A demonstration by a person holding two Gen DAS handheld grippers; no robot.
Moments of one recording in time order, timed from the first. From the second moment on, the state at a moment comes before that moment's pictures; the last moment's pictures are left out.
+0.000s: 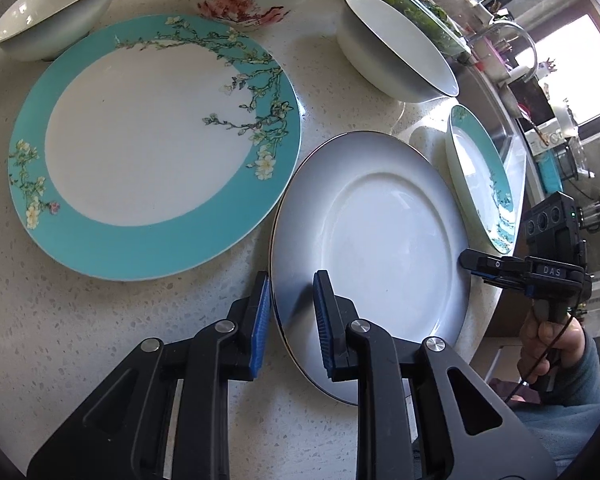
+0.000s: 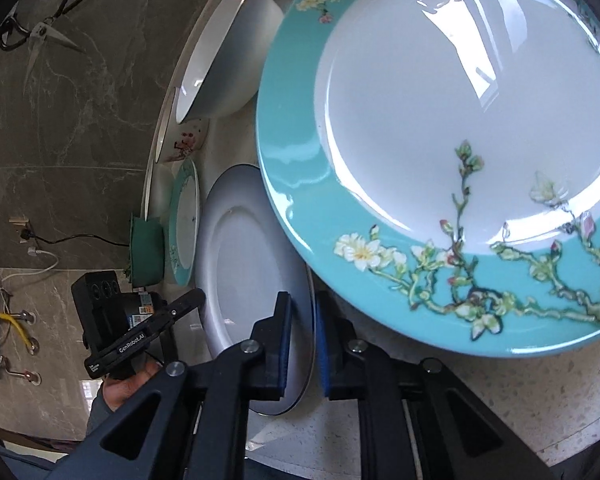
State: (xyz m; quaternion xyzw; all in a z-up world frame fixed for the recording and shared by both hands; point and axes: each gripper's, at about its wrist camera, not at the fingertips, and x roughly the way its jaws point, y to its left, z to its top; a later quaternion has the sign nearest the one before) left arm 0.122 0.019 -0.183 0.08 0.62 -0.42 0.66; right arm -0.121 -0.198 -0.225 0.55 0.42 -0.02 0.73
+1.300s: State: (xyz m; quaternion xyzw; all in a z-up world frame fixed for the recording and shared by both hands) left arm 0.071 0.189 -0.176 0.01 0.60 -0.35 0.72; right arm -0.059 -0.084 -0.186 0.38 0.51 0.05 0.77
